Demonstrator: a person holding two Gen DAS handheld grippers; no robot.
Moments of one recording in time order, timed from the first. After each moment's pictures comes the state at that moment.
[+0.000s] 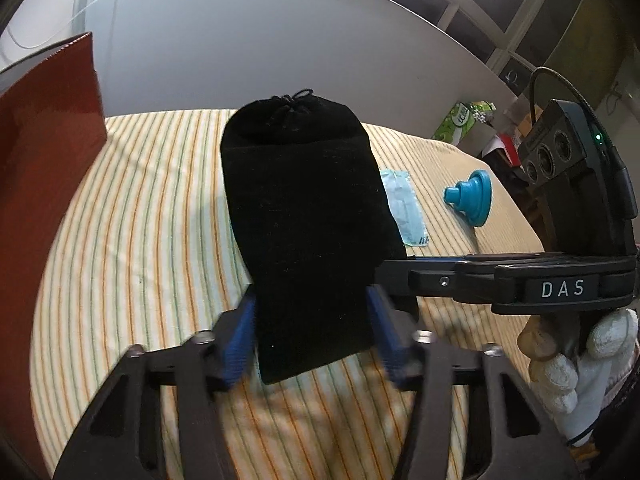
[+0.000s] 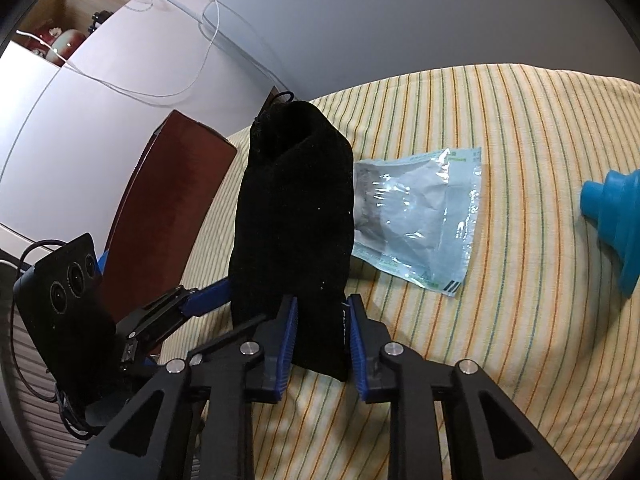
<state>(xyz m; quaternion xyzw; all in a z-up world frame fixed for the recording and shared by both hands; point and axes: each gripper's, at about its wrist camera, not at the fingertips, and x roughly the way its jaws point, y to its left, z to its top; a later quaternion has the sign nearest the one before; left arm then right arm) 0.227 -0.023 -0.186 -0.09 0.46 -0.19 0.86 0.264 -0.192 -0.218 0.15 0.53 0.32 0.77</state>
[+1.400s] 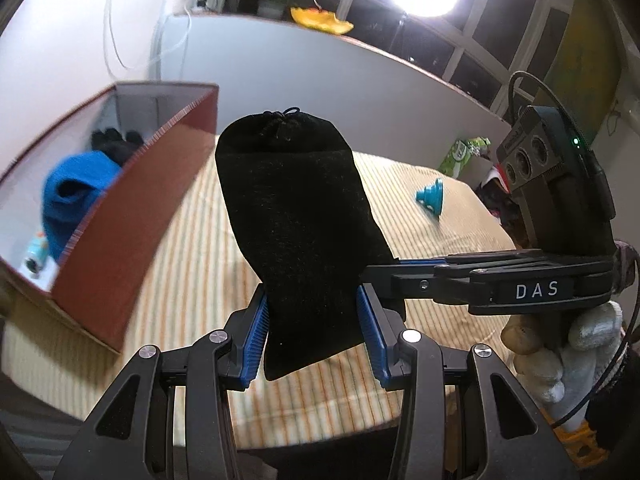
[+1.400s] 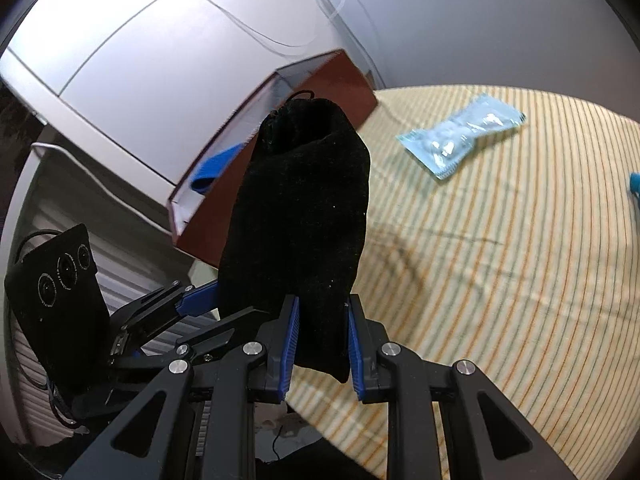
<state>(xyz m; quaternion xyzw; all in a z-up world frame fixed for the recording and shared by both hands) 0.077 0.039 -0.112 -0.10 0.39 -0.12 0.91 0.149 -0.102 -0.163 0.08 0.48 0.41 0.77</state>
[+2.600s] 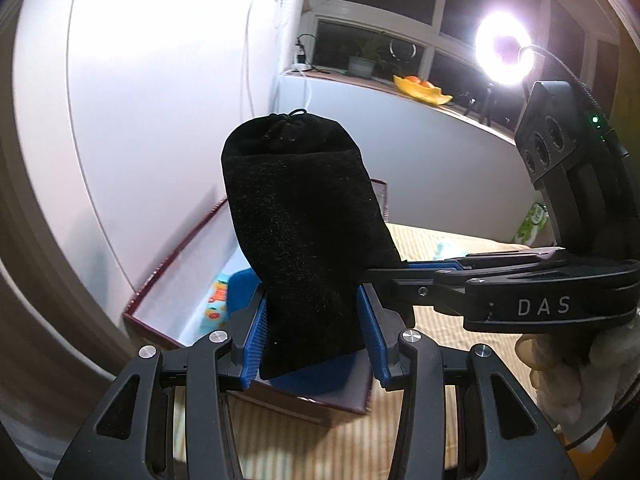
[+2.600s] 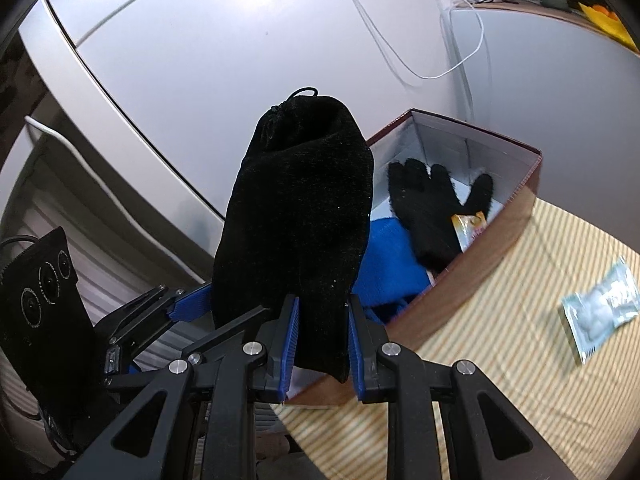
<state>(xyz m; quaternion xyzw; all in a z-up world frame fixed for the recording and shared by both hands) 0.087 0.189 -0.073 -0.10 0.33 0.02 0.94 0.182 0.095 -0.104 0.00 0.43 0.47 0.78</state>
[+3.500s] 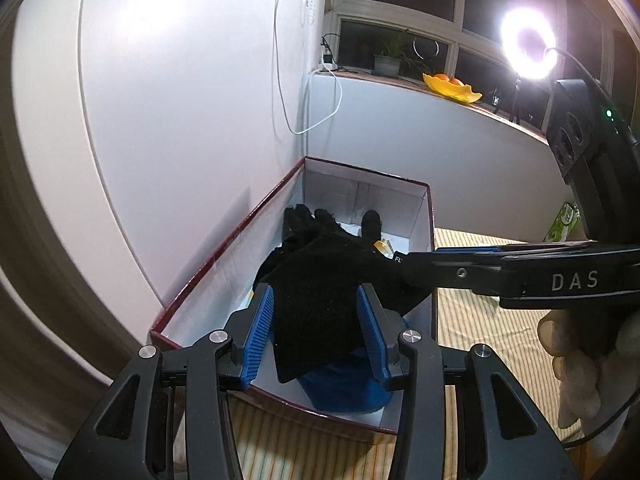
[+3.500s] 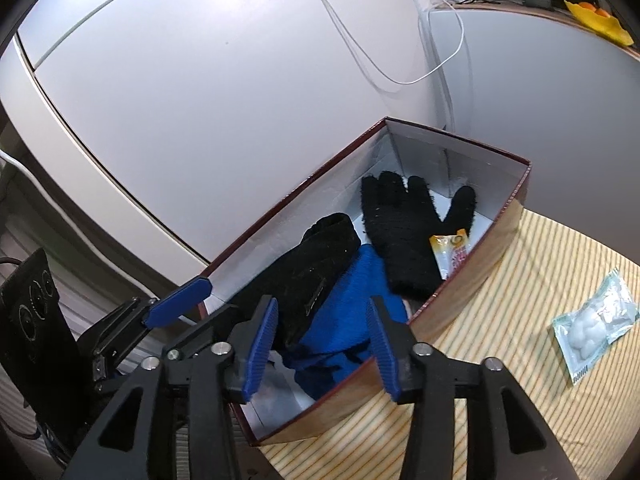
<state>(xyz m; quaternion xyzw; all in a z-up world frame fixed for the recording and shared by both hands) 0.091 0.203 -0.082 -0.07 0.33 0.06 0.94 0.191 0.088 -0.091 0.01 0.42 0.43 0.80</state>
